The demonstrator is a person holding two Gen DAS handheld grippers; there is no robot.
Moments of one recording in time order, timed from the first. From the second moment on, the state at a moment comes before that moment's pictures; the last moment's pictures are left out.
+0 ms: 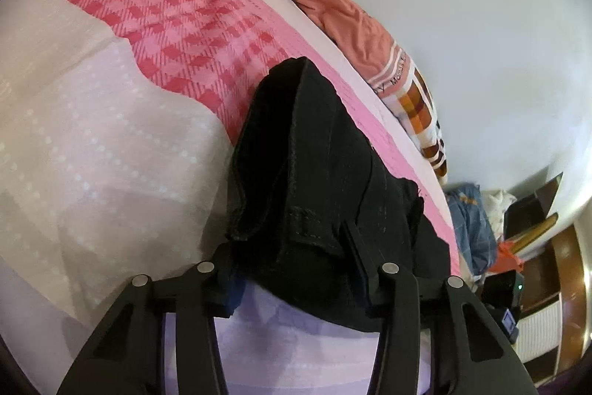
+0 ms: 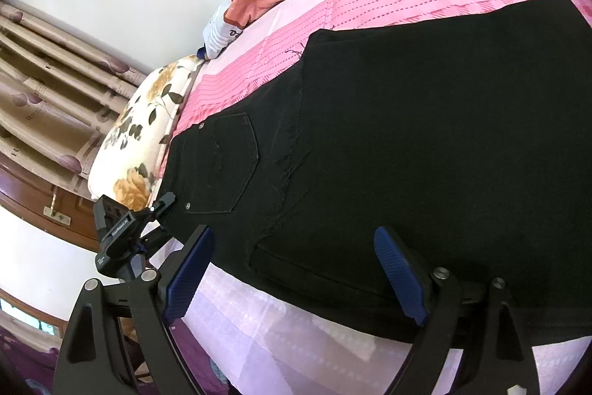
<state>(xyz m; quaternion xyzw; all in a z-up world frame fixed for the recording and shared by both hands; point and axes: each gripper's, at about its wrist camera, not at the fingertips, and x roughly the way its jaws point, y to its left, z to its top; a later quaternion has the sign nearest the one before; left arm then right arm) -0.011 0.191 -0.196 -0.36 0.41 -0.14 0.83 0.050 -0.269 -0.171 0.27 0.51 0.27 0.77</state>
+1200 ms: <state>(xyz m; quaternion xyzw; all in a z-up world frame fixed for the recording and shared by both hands) -0.013 0.134 -0.124 -0.12 0.40 -0.11 0.90 0.049 -0.264 -0.170 0.26 0.50 0.28 0.77</state>
